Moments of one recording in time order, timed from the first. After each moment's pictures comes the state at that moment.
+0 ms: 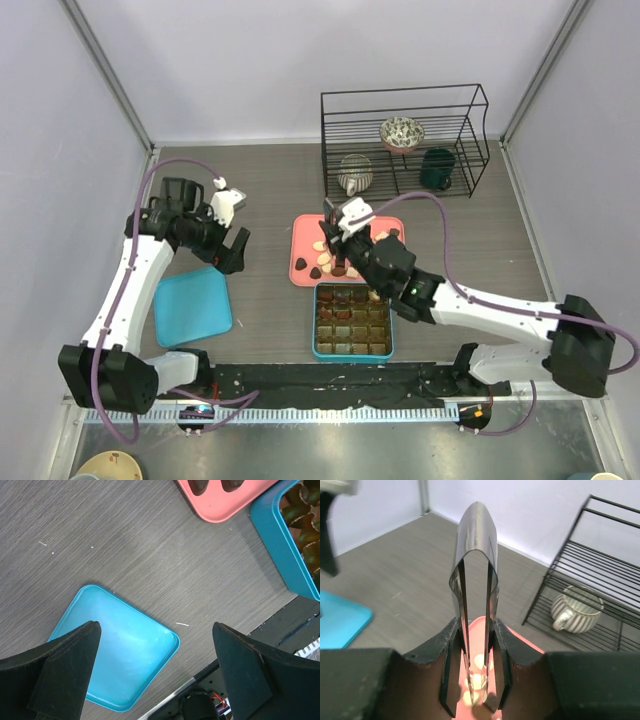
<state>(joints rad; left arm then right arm) -0.11 1.19 1.19 -1.08 0.40 0.44 1.06 1.18 0.75 0.49 0.46 -0.13</state>
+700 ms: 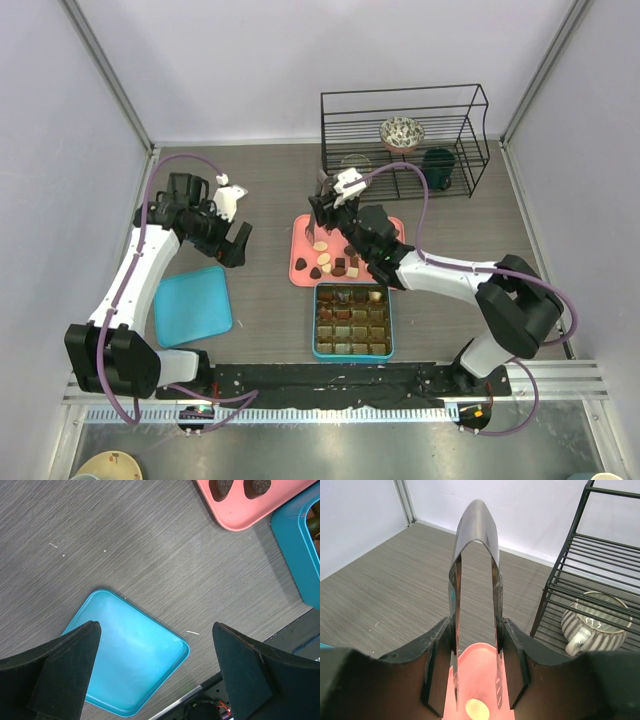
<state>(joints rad) -0.11 1.29 1.19 -1.00 0.36 0.41 0.81 1.56 0.87 0.75 0.26 0.01</state>
